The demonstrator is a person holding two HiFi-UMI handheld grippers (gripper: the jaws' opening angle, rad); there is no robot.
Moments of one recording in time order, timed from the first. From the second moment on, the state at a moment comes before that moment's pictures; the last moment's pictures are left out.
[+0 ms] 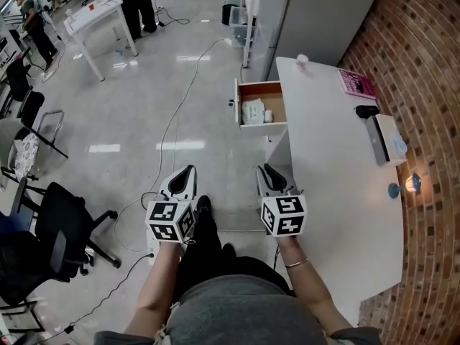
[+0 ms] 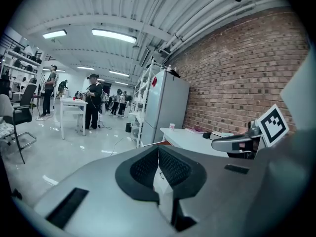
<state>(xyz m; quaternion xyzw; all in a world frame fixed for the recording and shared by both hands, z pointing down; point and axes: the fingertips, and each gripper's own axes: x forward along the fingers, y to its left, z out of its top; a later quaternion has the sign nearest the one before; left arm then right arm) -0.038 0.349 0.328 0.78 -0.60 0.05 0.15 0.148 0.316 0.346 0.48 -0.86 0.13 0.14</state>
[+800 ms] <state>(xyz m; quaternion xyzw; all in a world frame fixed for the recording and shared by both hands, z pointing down) -0.111 0.160 0.352 0.82 -0.54 0.06 0.19 0.094 0.150 0.365 0.54 -0.80 0.16 0.18</state>
